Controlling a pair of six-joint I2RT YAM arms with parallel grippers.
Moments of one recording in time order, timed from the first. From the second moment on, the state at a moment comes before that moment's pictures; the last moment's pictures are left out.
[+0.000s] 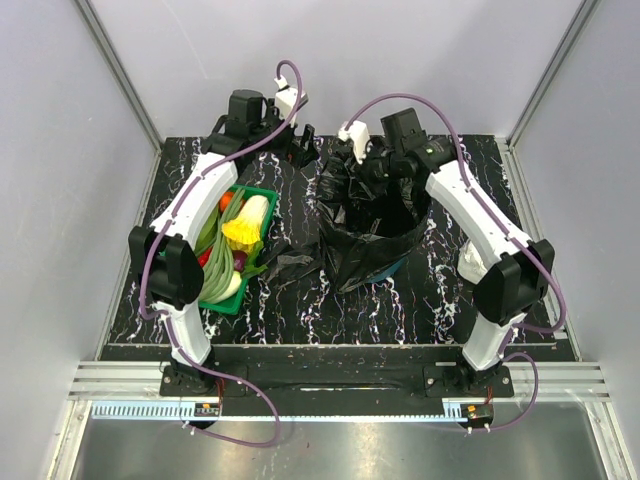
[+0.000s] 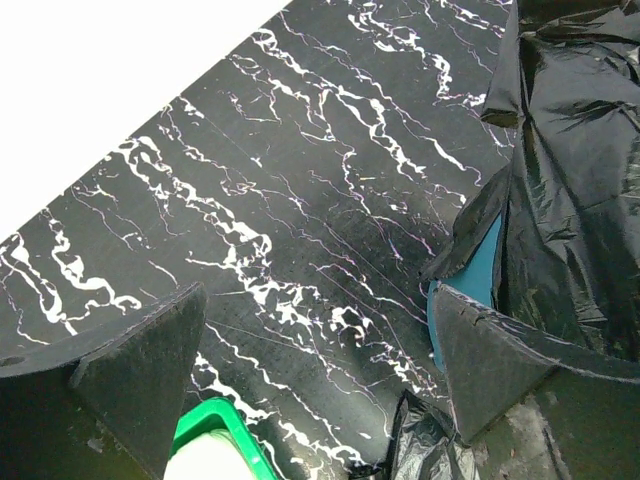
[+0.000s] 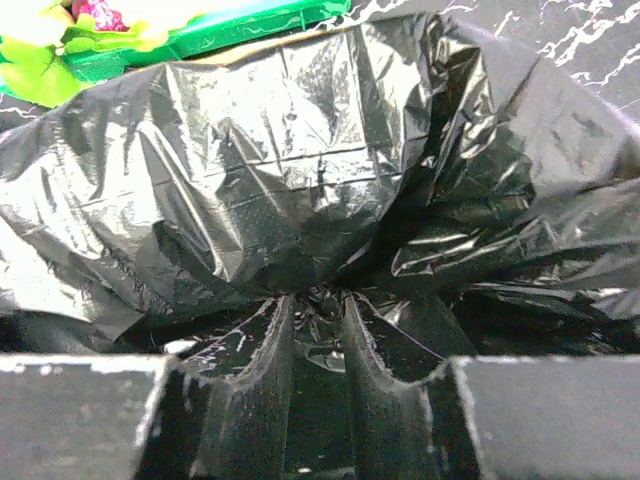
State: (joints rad) left arm -0.31 1.86 1.85 -0.45 0.50 0.18; right arm 0.46 1.77 1.84 -0.86 -0.50 -0.43
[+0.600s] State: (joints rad) left arm -0.31 1.87 1.77 -0.40 0.50 0.18; right arm 0.47 1.77 1.50 -0.60 -0.50 -0.38
